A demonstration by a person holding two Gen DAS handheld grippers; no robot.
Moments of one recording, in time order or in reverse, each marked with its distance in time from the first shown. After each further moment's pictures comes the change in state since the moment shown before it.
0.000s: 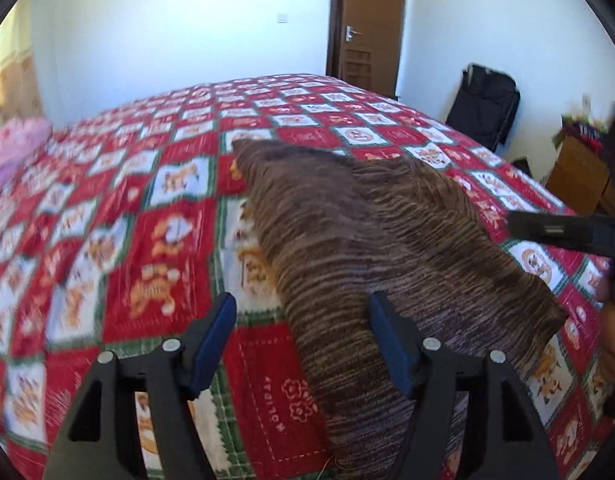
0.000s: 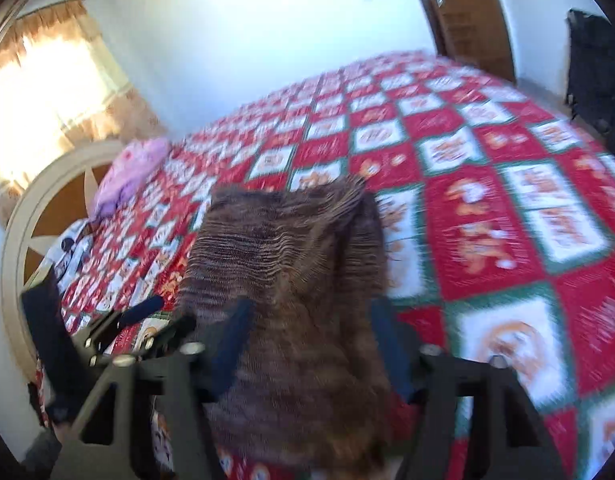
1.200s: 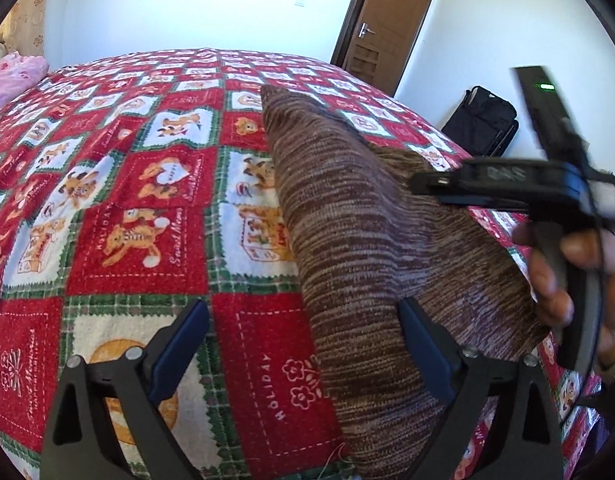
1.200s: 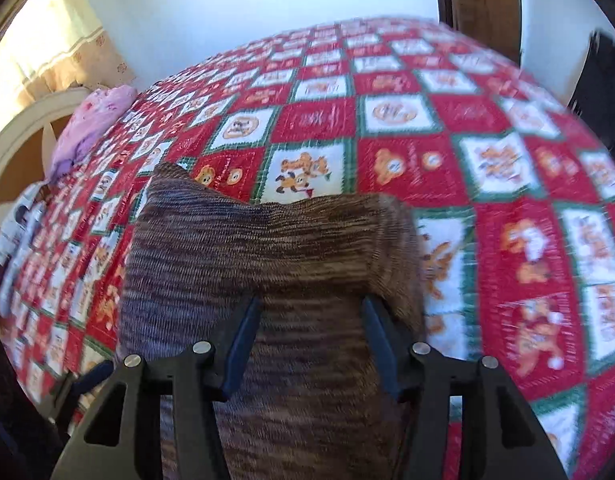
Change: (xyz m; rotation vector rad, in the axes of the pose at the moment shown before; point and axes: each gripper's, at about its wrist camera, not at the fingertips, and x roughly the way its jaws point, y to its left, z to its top) left arm 0.012 0.022 -0.017 -0.144 0.060 -0.112; right arm 0.052 0.025 0.042 -0.139 0.063 -0.205
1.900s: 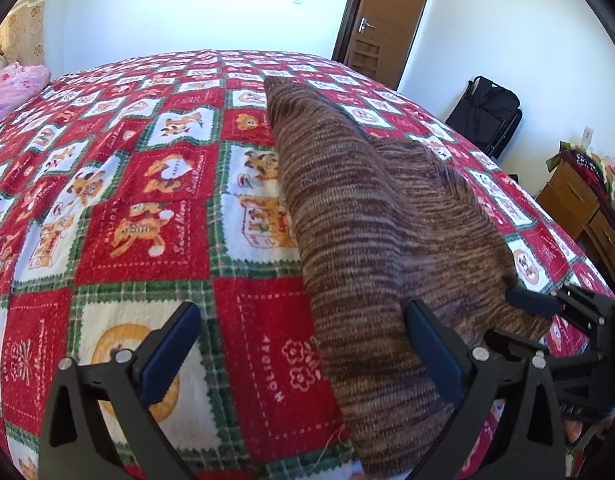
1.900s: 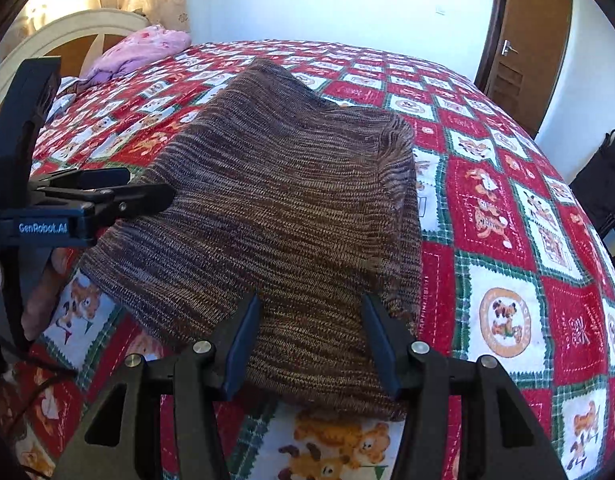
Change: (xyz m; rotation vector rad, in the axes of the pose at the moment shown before) left arm -0.007 -0.006 -0.009 0.029 0.006 0.036; right arm -0.053 0.019 -0.117 -0.284 -0.001 -0.052
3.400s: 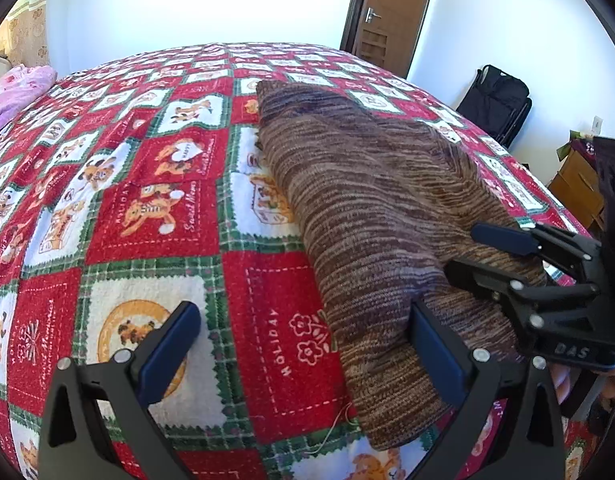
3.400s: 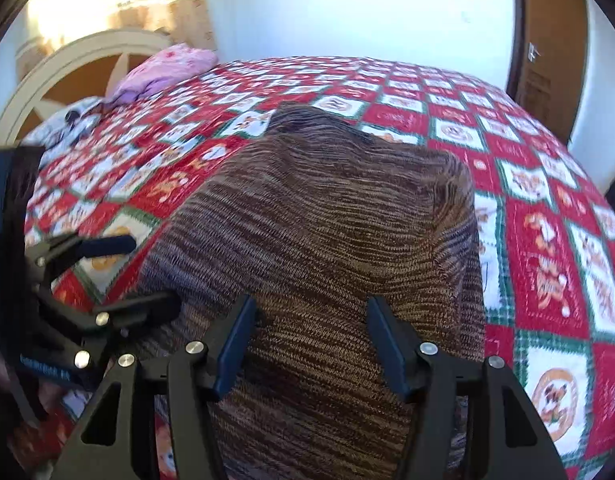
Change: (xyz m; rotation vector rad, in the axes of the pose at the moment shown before) left arm 0.004 -0.004 -0.008 0.018 0.038 0.052; right arm 0.035 0.007 0.037 -0.008 -0.082 0.141
